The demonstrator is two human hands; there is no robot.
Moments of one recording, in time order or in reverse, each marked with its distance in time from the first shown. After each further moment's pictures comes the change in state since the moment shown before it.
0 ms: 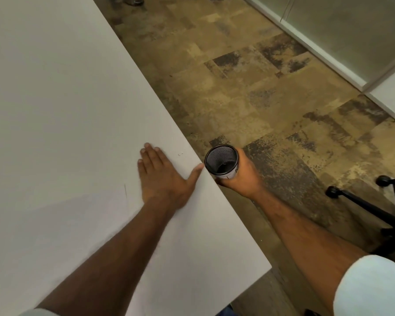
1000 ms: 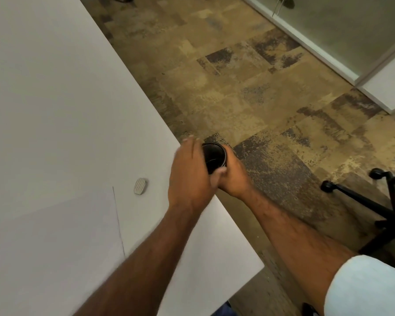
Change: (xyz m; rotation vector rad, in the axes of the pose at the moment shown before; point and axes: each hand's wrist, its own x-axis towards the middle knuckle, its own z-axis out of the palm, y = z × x) left_hand -0.016 0.058 0.007 -0.318 0.178 0.347; right_hand -0.001 -0.004 0.007 0.145 -0.034 -0.002
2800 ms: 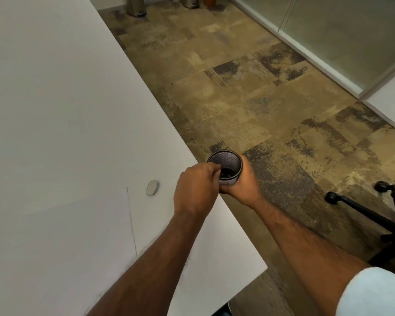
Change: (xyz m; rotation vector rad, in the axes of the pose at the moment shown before) left_hand -0.015 0.006 -0.021 -0.147 0.049 -0.030; right_hand -0.023 0.001 -0.008 0.071 0.126 0.088
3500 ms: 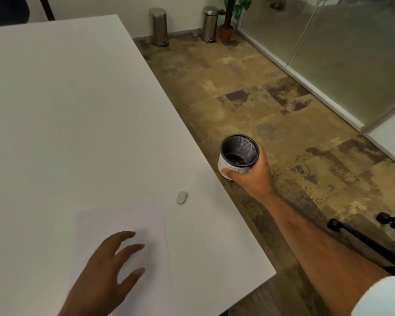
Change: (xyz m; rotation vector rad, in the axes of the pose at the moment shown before) left_hand -0.166 -0.178 -0.143 0.237 -0.101 0.110; right_hand 0.010 -0.125 -0.004 0.066 0.110 -0.211
